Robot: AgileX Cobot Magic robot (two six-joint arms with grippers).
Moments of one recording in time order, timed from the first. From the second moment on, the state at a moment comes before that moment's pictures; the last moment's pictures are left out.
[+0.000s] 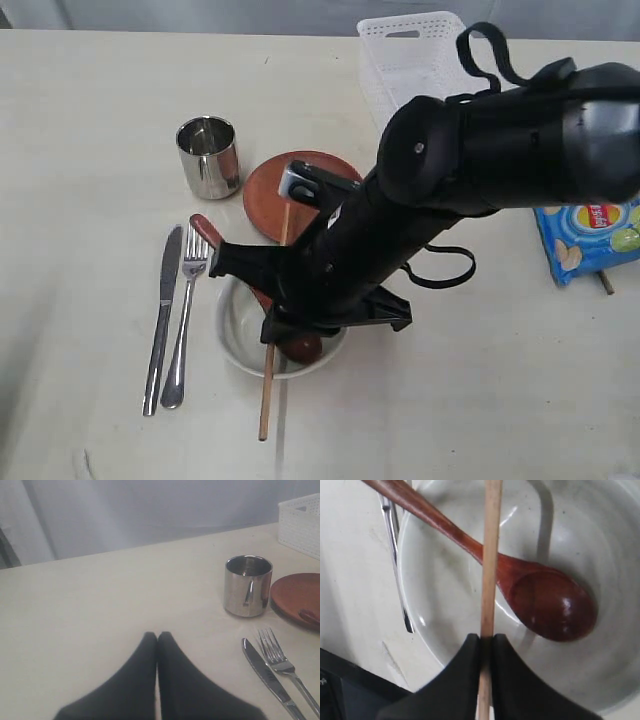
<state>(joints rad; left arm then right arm) -0.17 0.00 0.00 0.06 0.33 0.04 0.84 1.74 -0.91 0.71 0.60 0.26</state>
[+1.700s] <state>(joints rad) -0.17 0.00 0.00 0.06 0.33 0.04 0.52 2.04 -1.69 -0.14 0.95 0.33</state>
